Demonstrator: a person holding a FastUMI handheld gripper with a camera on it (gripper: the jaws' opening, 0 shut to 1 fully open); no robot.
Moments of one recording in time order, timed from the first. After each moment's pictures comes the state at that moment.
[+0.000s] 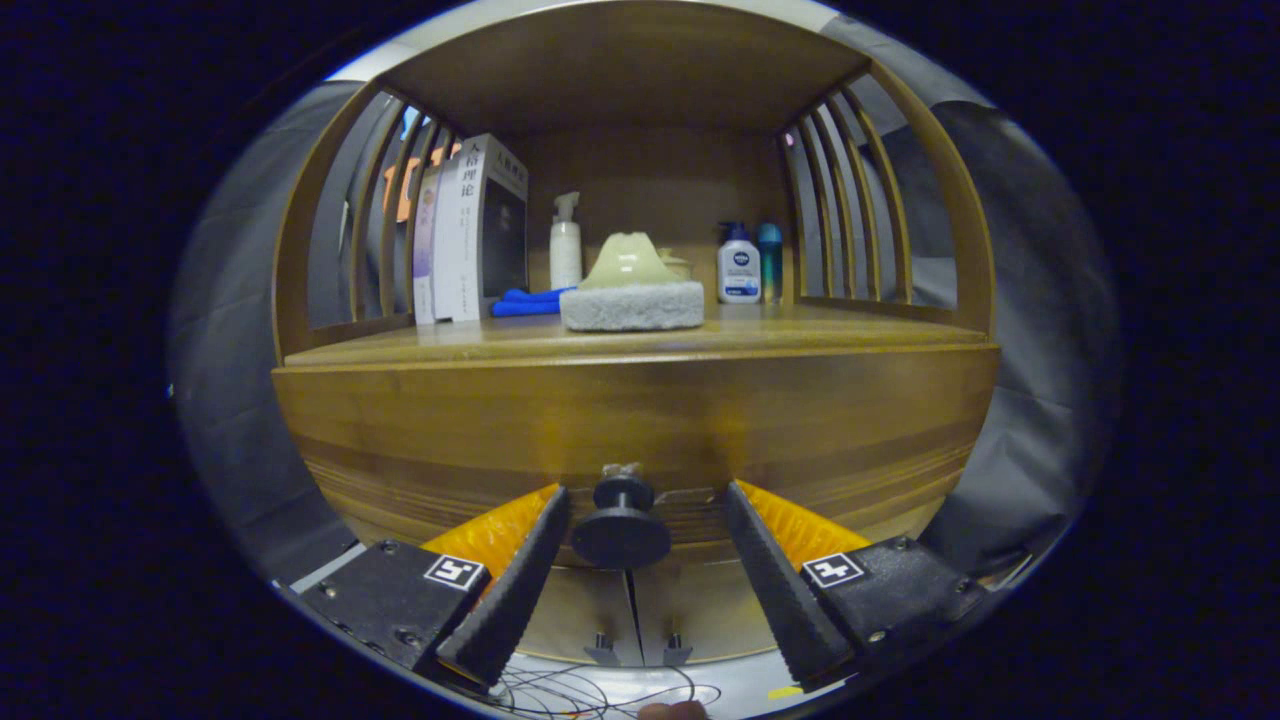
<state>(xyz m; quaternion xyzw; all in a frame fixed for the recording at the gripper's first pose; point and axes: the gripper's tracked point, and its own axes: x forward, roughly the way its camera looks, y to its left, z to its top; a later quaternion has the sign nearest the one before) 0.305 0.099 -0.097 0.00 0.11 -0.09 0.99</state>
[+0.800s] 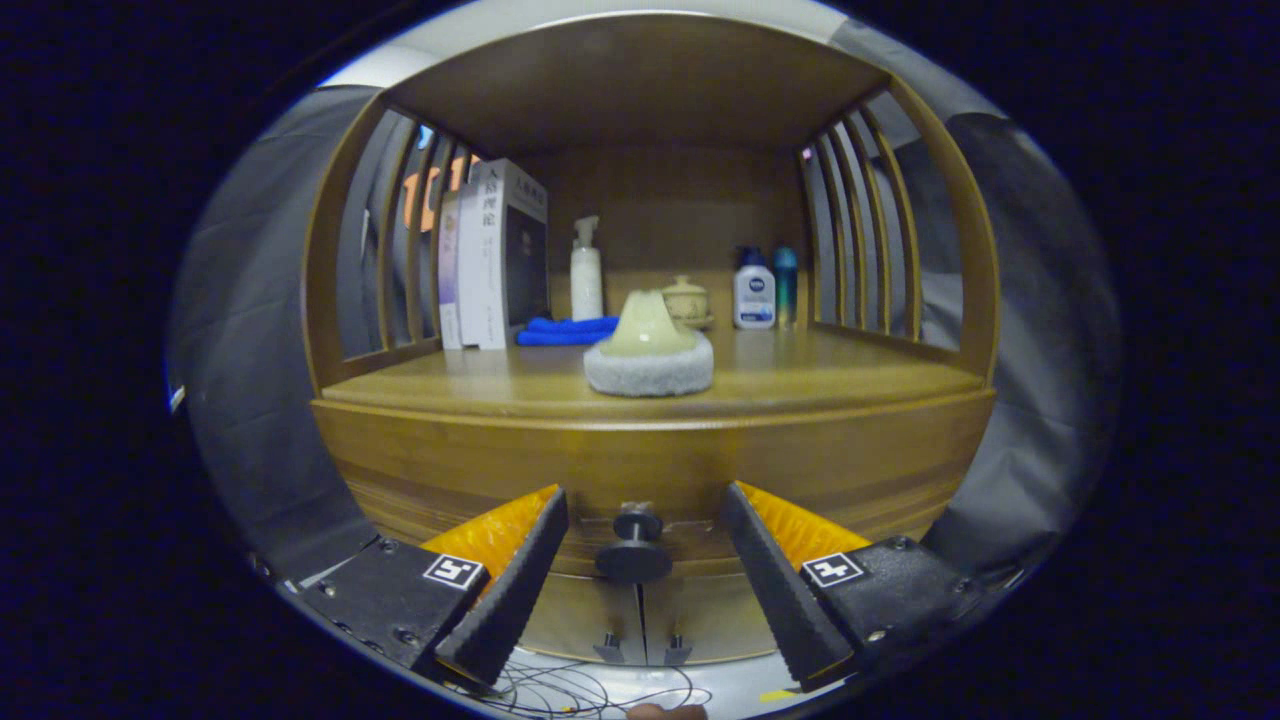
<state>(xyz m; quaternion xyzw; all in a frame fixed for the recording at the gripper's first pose) 0.281 0.115 -0.043 -0.02 0.11 -0.05 0.99</state>
